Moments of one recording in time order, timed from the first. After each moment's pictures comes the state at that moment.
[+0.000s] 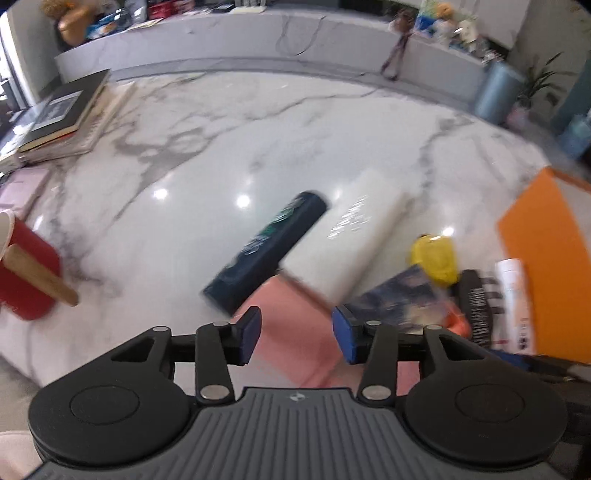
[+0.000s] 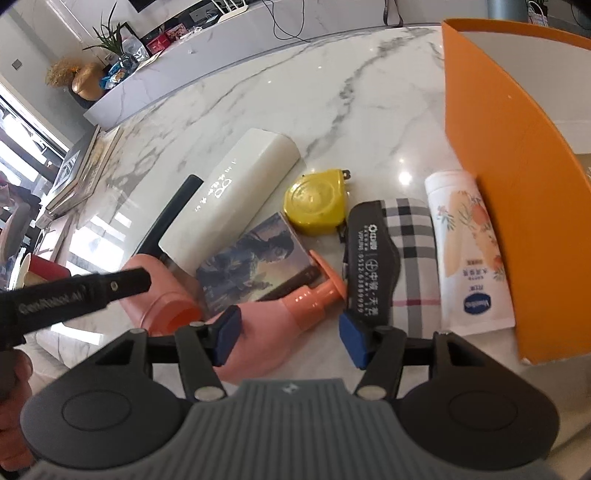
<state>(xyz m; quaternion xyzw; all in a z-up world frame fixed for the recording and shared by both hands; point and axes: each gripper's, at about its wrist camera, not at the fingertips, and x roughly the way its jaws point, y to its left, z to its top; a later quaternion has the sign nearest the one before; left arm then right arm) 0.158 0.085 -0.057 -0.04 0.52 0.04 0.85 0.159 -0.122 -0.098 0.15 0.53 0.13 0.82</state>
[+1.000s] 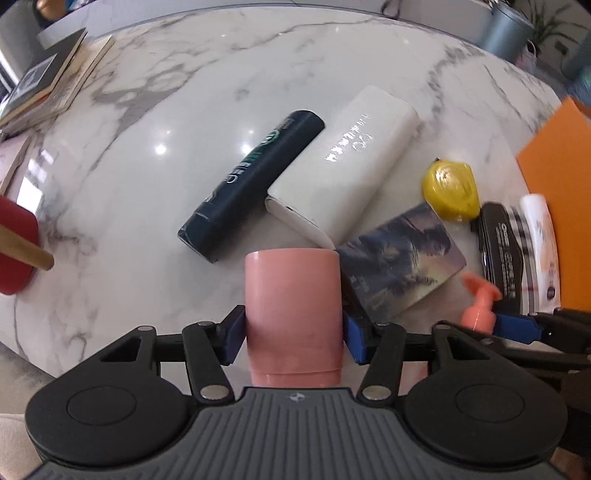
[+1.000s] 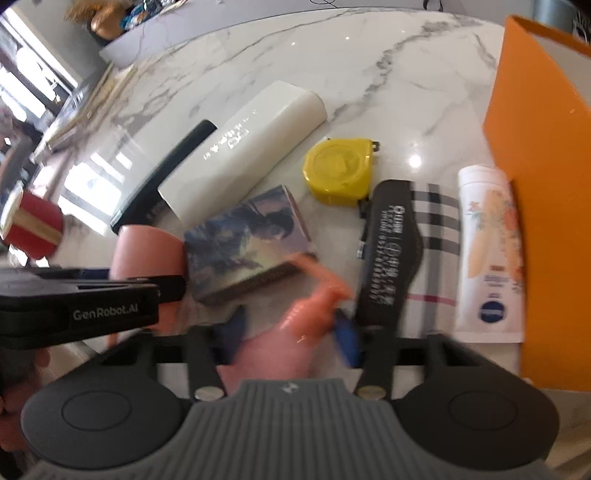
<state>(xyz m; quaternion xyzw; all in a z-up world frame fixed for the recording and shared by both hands) 0.163 0.069 -0.094 -0.01 0.59 0.02 0.80 0.175 -0.101 -0.112 0.08 0.58 0.17 0.80</state>
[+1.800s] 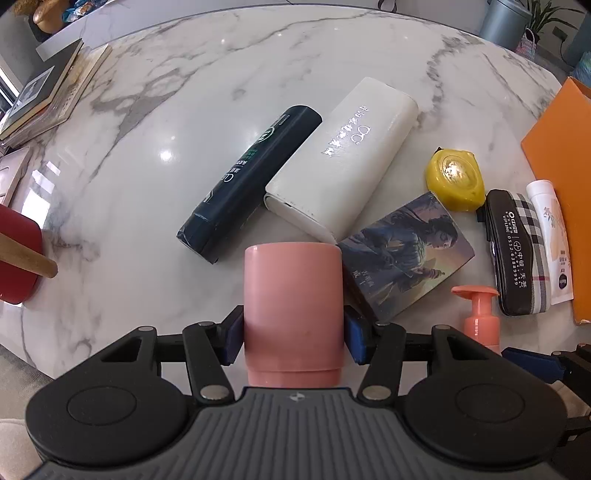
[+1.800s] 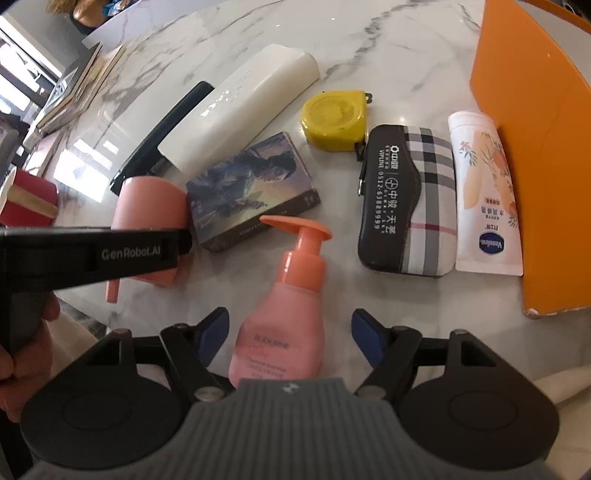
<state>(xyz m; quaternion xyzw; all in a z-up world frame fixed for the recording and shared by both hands) 0.163 0.064 -0.099 0.01 0.59 0.03 0.80 0.147 -0.100 -0.113 0.07 0.61 0.15 0.77</state>
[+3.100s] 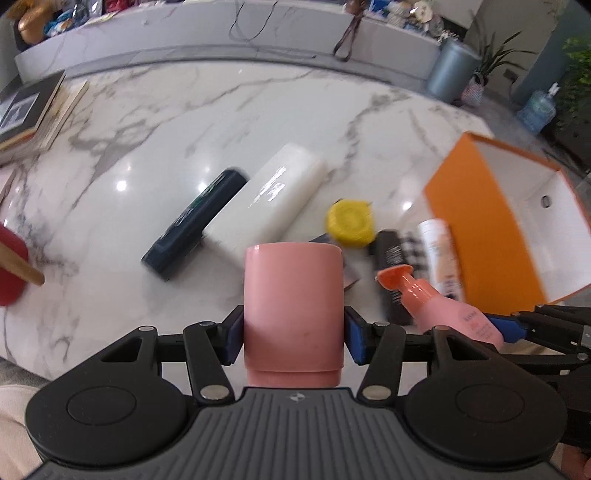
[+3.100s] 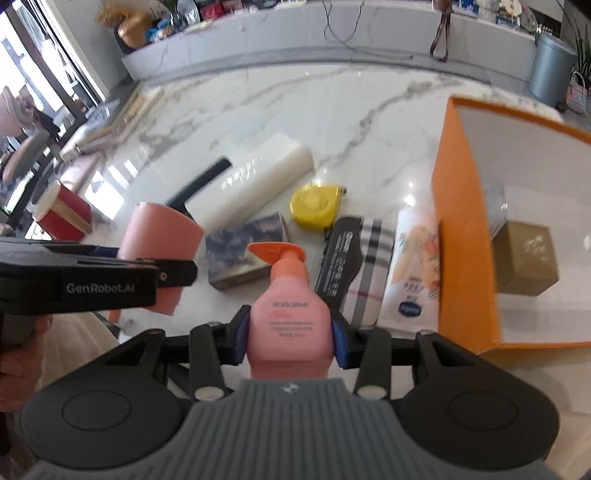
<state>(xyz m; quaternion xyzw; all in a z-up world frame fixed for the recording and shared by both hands) 0.130 0.039 -0.023 -0.05 0.53 -0.05 0.84 0.135 -0.143 -0.044 0.03 0.53 0.19 0.82</state>
